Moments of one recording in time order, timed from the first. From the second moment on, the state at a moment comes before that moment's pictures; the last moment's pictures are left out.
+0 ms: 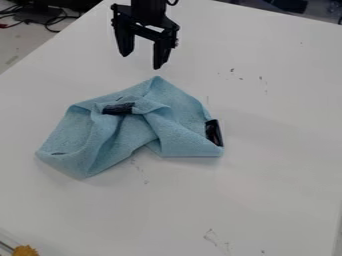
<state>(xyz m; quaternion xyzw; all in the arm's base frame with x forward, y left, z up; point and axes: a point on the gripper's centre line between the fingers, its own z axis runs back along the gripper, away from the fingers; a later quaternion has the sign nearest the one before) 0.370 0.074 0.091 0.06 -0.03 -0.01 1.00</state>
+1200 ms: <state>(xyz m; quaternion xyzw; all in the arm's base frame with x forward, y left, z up) 0.315 0.078 0.043 0.03 -0.02 0.05 1.00</state>
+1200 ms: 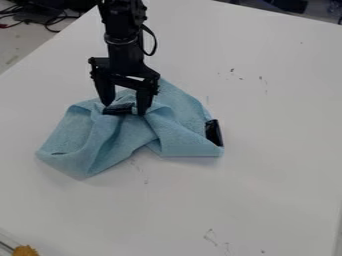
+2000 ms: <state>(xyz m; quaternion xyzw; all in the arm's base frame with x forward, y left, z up) 0.333 0.084 0.029 0.03 -0.01 0.04 1.00</state>
